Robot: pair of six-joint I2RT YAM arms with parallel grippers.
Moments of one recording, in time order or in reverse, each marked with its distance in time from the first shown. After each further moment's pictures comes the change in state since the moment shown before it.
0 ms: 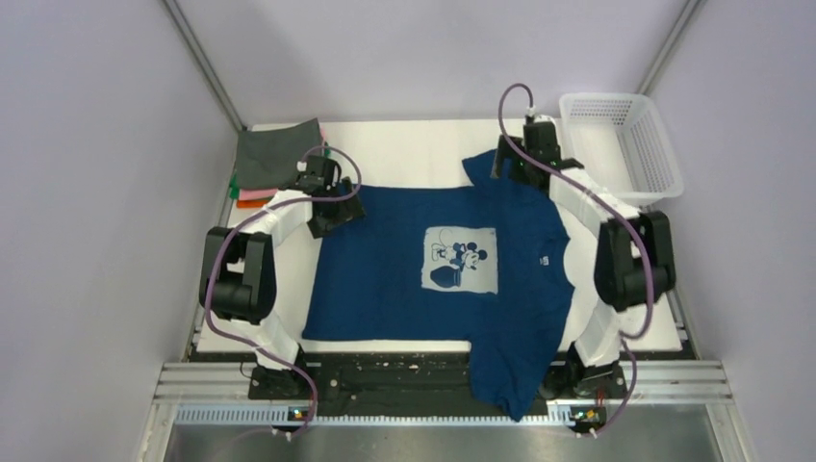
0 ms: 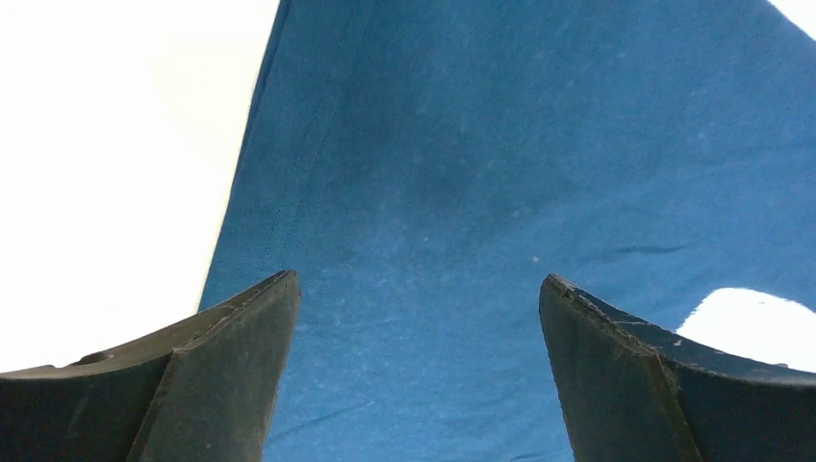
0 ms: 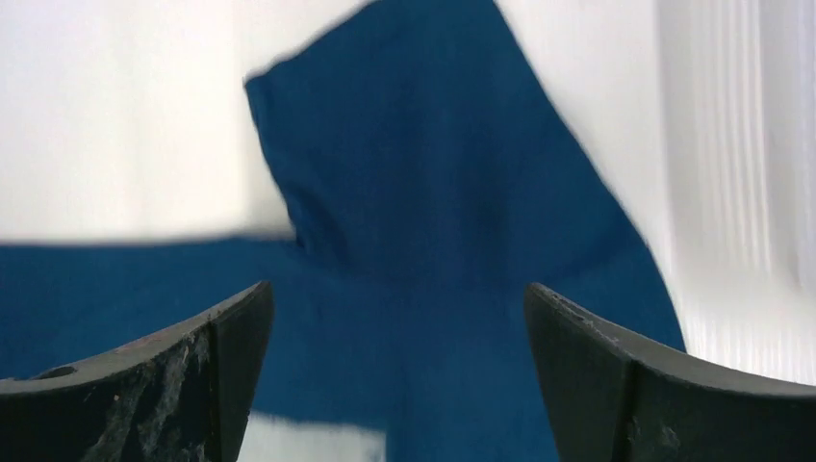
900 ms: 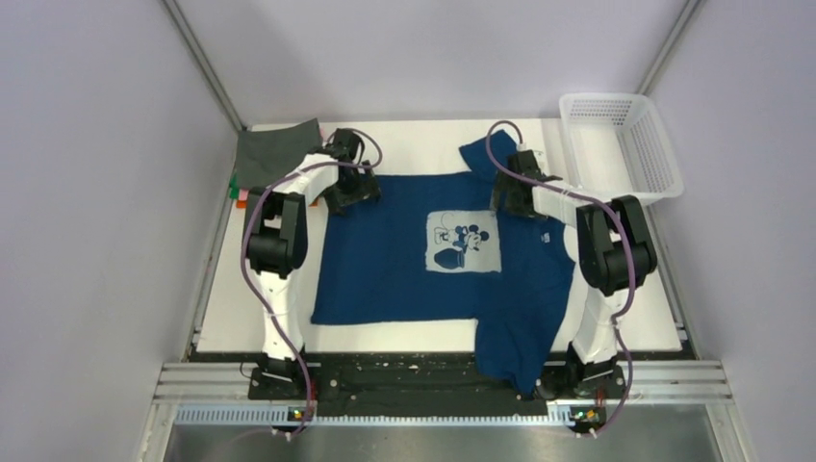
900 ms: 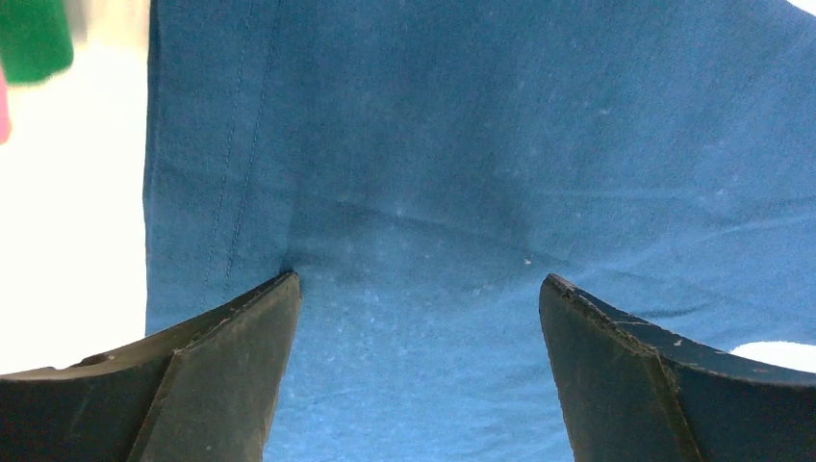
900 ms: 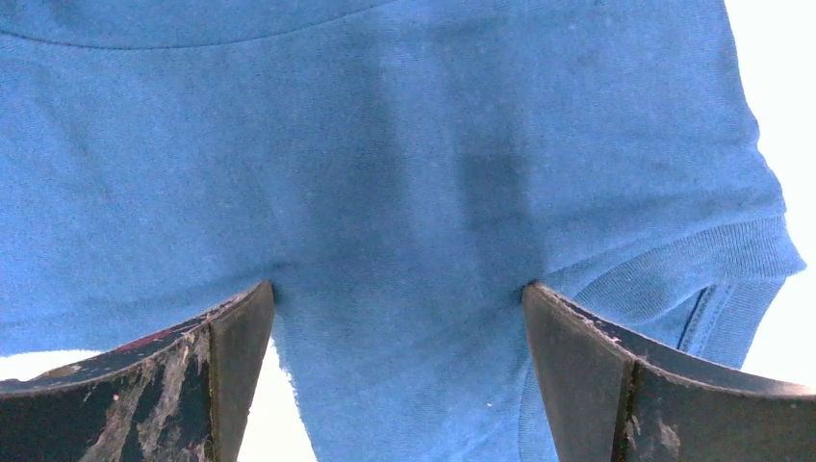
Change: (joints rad) left arm -0.041 0.400 0.500 -0.247 -0.027 0.022; right arm 0.043 0.017 -0.234 -0.039 0.175 0.103
